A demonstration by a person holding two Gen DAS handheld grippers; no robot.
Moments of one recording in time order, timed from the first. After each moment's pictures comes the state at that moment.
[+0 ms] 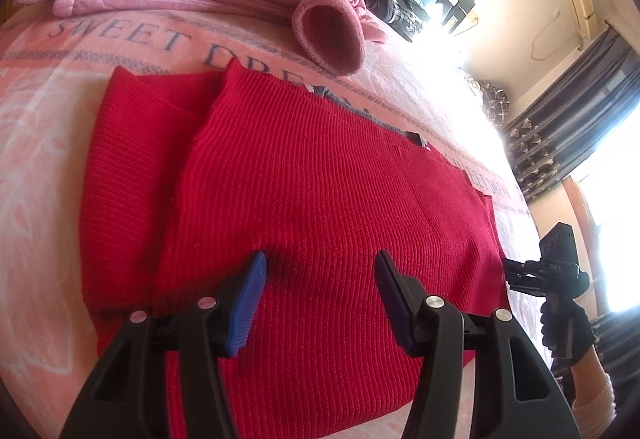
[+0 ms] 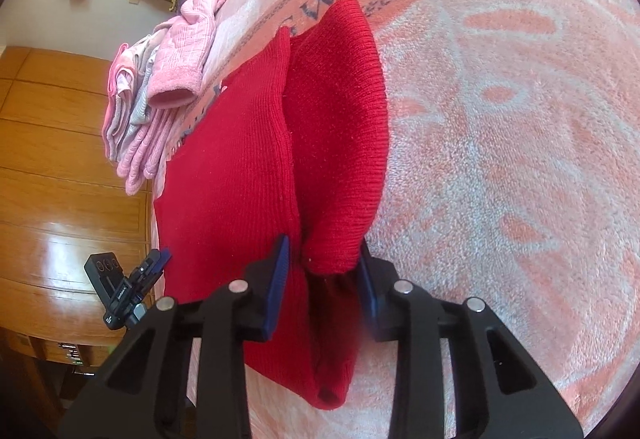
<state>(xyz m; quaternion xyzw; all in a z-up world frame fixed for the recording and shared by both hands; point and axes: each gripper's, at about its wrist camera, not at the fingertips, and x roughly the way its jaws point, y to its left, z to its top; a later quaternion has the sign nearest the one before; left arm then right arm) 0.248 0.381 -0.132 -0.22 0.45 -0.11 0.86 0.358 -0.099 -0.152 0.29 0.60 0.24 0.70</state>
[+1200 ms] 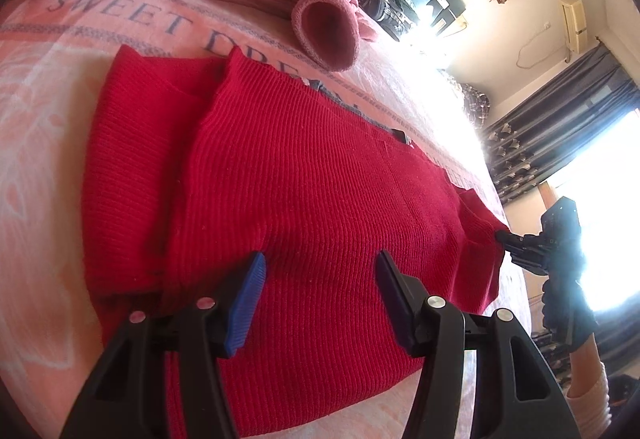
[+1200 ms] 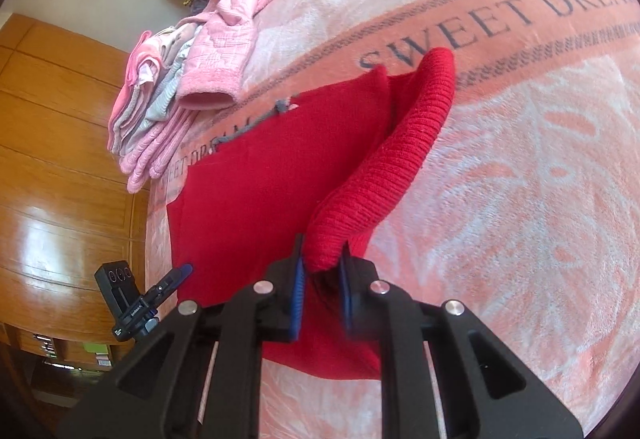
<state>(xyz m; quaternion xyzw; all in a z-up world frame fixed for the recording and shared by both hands) 0.245 0.402 -0.138 -0.27 0.45 -0.15 0.84 0.367 -0.026 -0.073 0.22 0.59 0.23 0.74</state>
